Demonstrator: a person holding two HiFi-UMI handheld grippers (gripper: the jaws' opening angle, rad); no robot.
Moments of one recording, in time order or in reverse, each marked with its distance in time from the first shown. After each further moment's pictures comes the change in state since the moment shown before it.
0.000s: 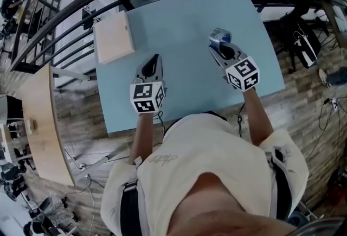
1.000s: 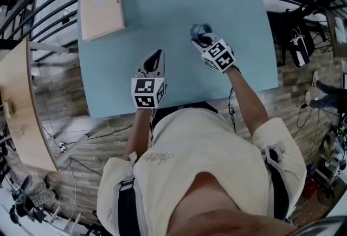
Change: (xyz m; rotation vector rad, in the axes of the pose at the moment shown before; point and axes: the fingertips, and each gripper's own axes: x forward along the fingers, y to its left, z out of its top) left arm 0.017 0.009 -0.093 -0.156 0.126 -0.027; right arm 0.125 0.025 -0.129 -0.146 0.425 0.193
